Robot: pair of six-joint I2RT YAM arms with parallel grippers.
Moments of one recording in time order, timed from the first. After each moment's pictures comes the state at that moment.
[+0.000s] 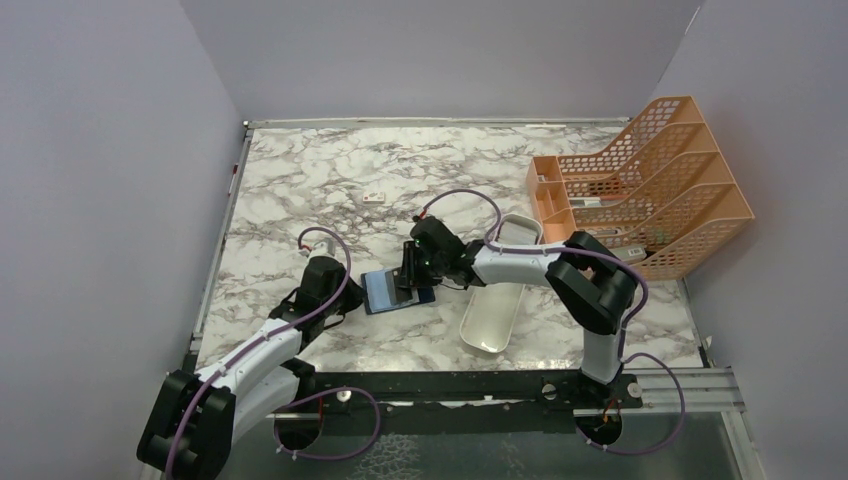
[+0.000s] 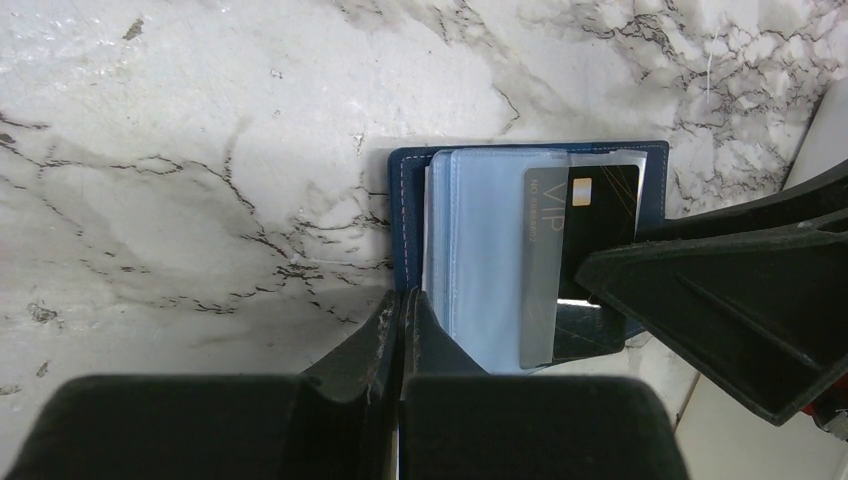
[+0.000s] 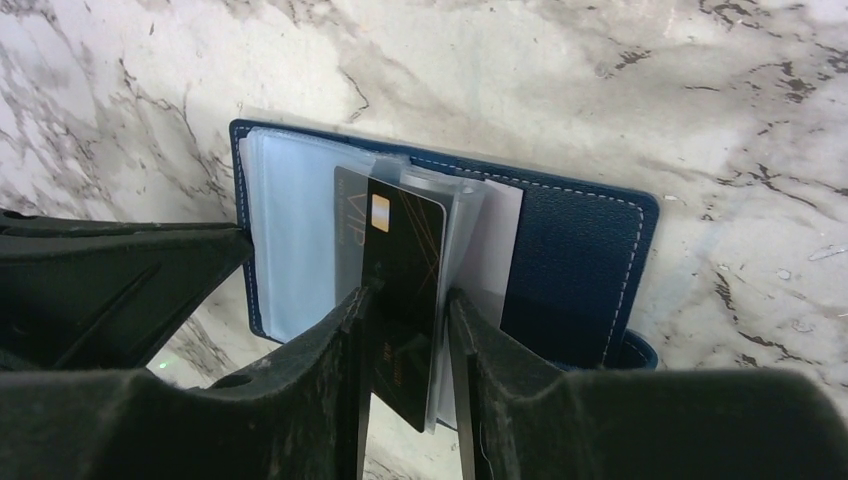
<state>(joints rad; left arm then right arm) -0.39 0.93 0.23 -0.02 0.01 -0.76 0.93 1.90 1.11 -0.01 -0.07 0.76</state>
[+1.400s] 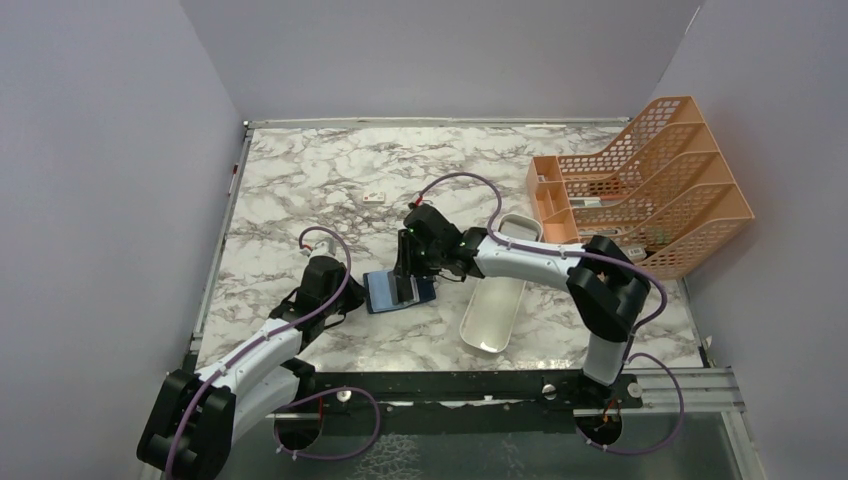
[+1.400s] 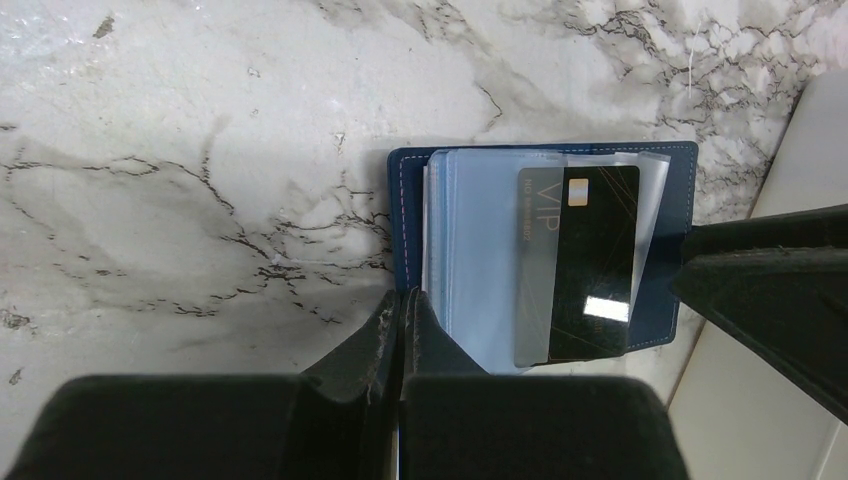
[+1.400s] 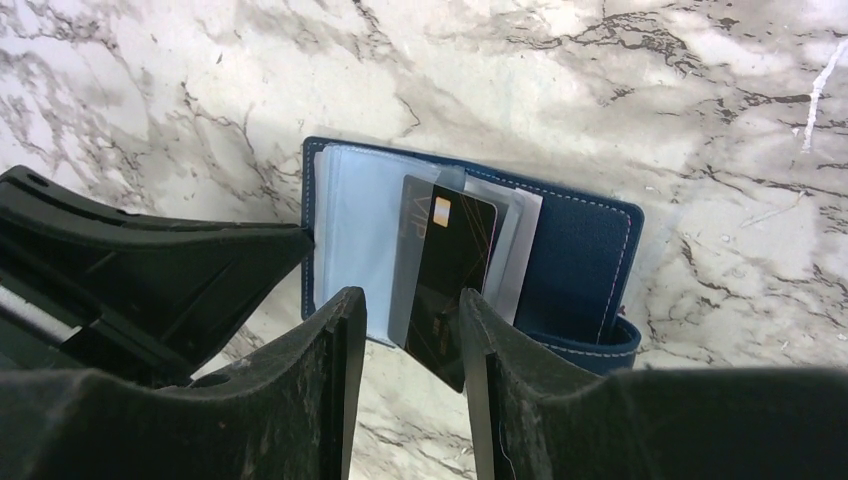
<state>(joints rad) -0.39 0.93 0.23 0.00 0.02 -0.76 0.96 1.82 1.24 -0.23 0.03 0.72</state>
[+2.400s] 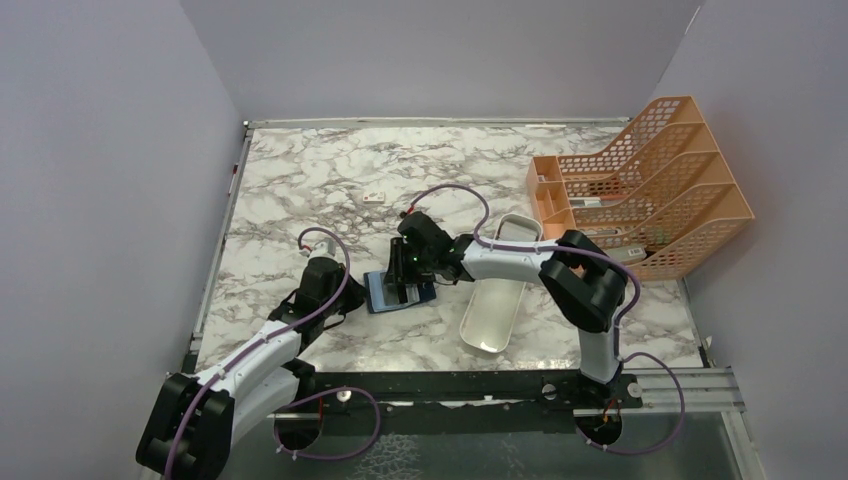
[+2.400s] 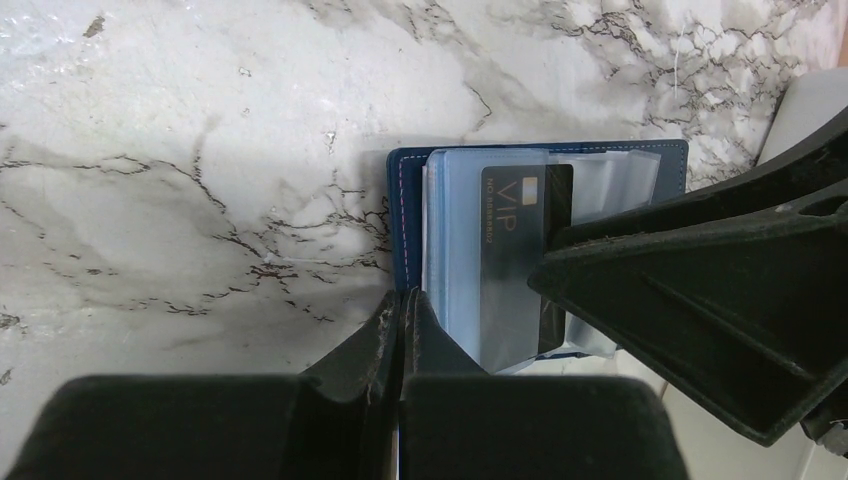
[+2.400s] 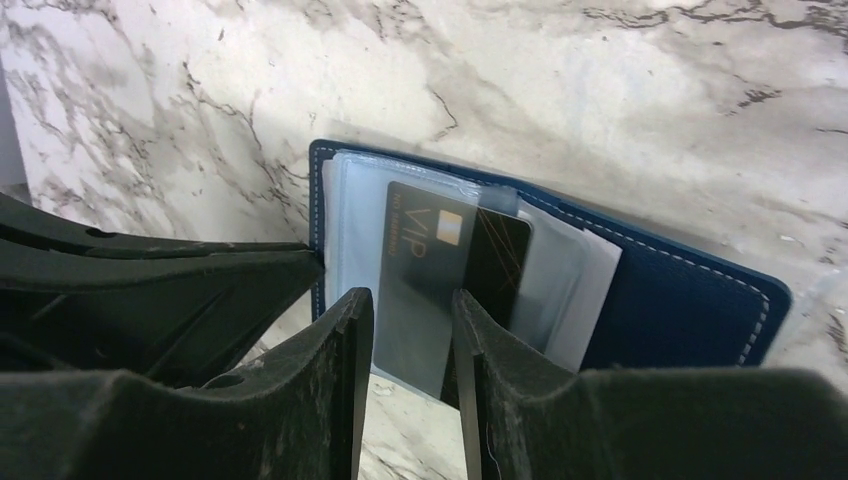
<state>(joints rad) -0.39 0.91 0.22 0.01 0.04 -0.77 0.96 1.95 1.24 -0.10 -0.08 0.77</state>
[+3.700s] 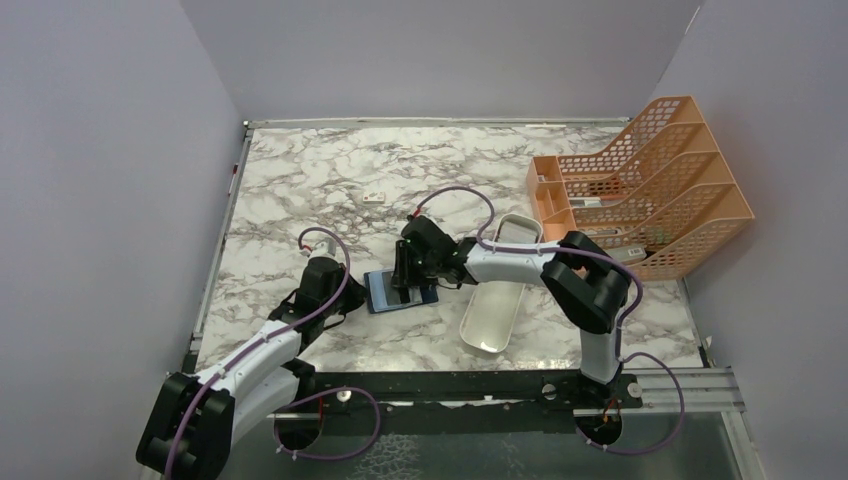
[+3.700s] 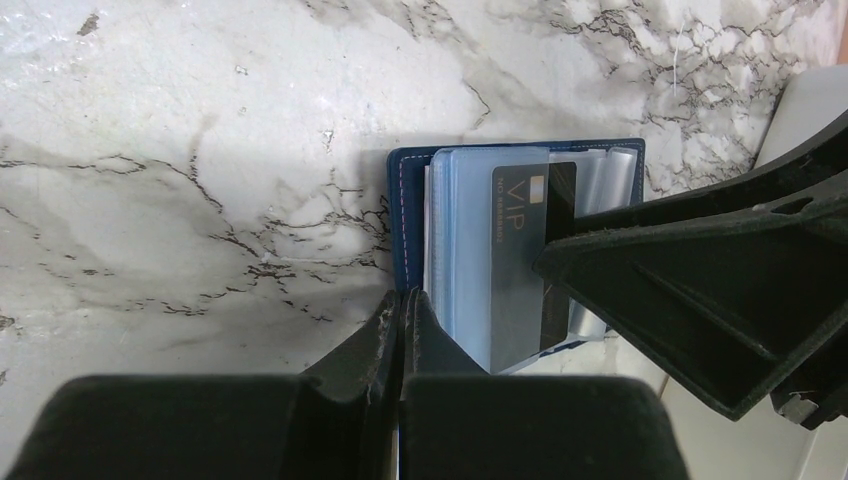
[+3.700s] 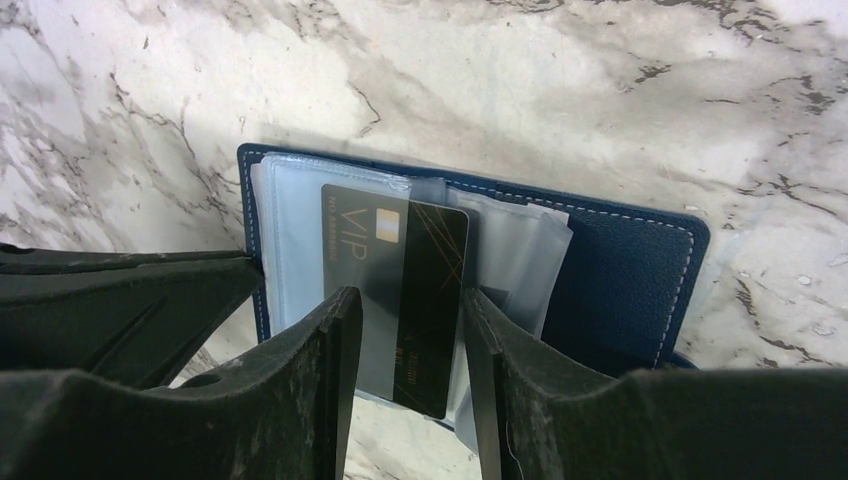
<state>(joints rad) -0.39 0.91 0.22 0.01 0.04 -0.77 0.96 1.93 1.20 -0.12 0.00 0.77</state>
